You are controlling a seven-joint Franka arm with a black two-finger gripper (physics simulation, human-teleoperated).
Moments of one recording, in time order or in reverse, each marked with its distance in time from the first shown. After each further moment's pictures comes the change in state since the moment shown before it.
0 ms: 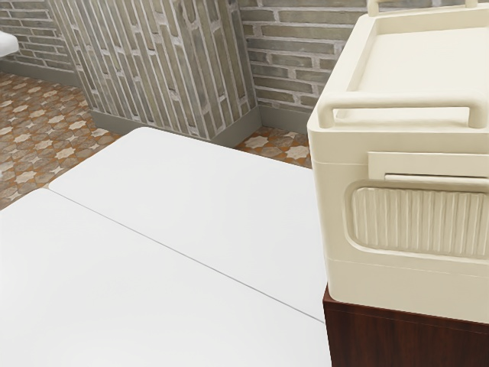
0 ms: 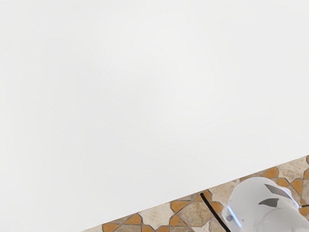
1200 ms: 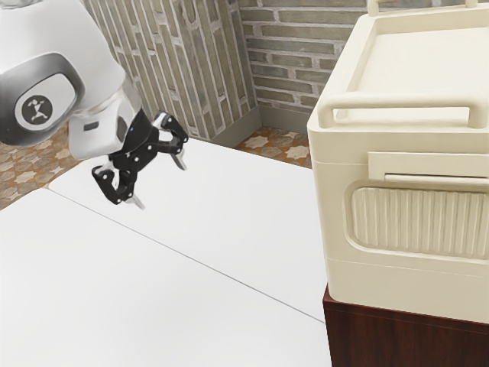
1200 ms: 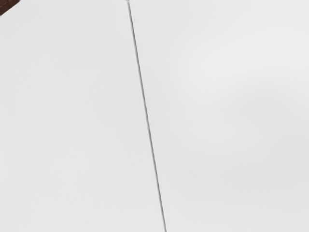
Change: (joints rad) arm -0.003 -0.121 -0.323 -0.553 -0.024 0.791 0.946
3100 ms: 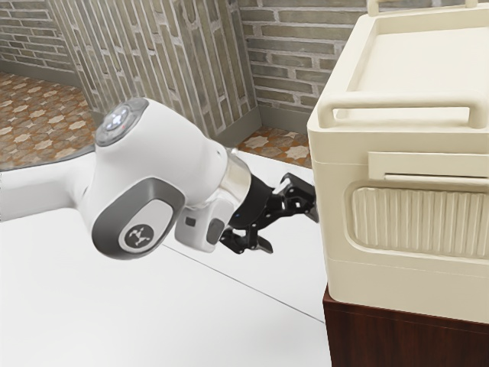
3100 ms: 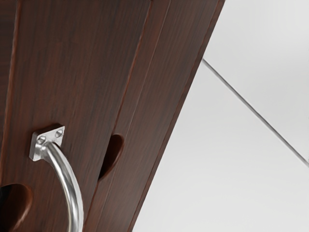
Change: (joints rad) arm -0.627 -0.002 0.358 -0.308 0.062 0.691 0.290
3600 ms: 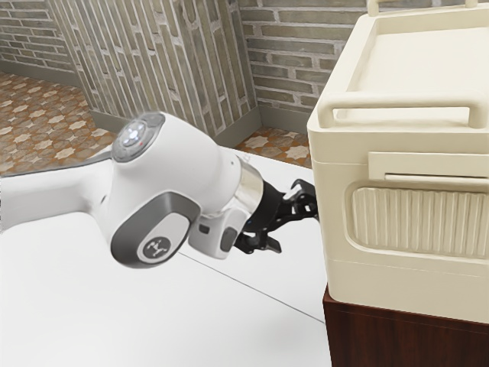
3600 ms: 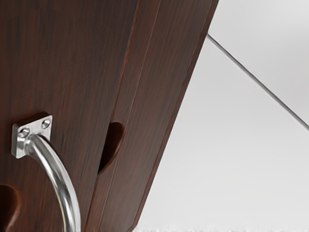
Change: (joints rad) arm -0.010 0.064 0.019 0.004 0.019 0.075 0.011
